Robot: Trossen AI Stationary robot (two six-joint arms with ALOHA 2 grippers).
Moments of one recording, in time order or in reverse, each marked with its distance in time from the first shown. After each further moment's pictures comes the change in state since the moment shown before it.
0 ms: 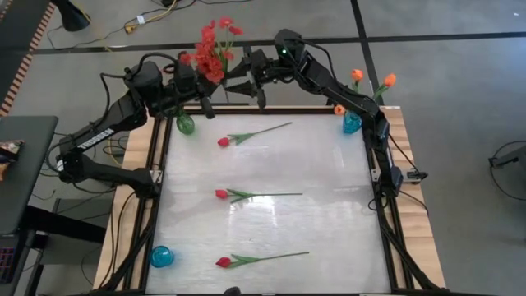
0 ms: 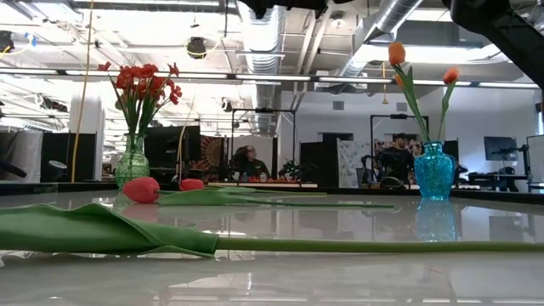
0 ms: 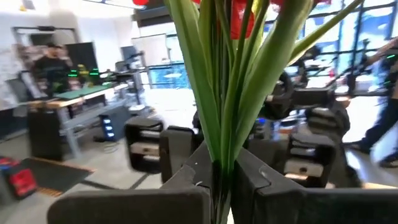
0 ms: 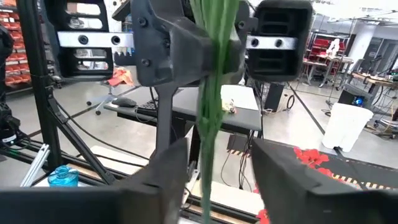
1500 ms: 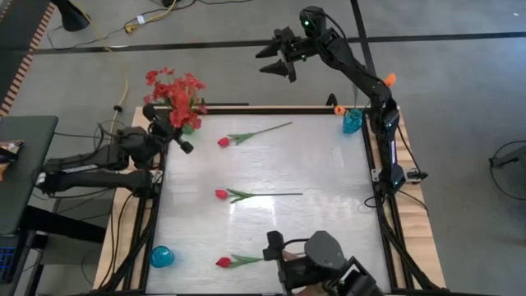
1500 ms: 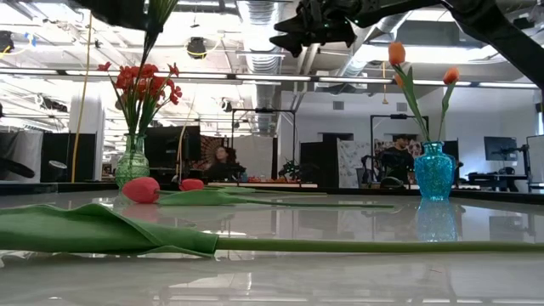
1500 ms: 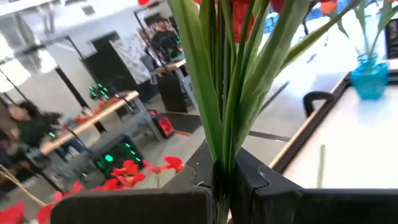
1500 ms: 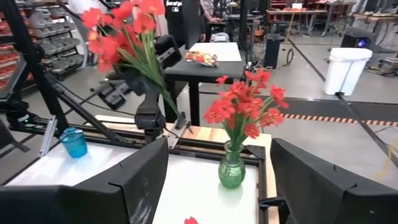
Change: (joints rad) left arm -0.298 -0.601 -0.765 0.047 -0.761 0.278; right arm -0.319 -0.008 -0.019 -0.264 -0.260 -0.090
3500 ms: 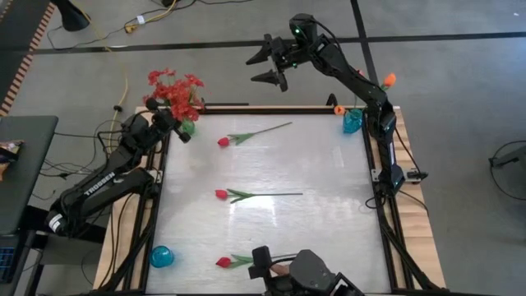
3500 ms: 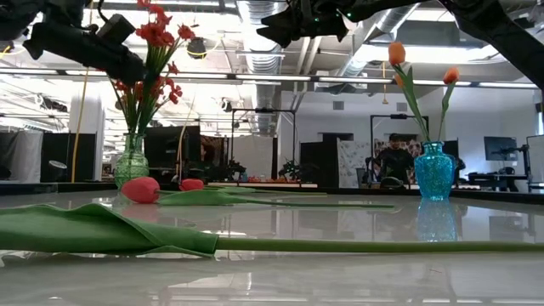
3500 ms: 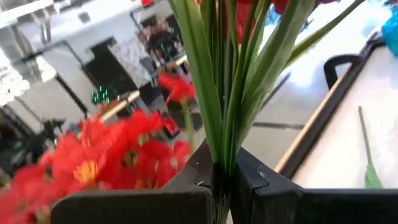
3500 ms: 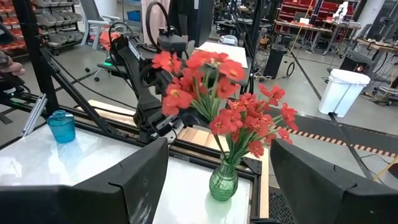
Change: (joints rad) left arm 0.745 -0.044 -0.297 0.277 0.756 0.117; right arm 0.101 0.001 -0.003 0.021 0.080 -0.131
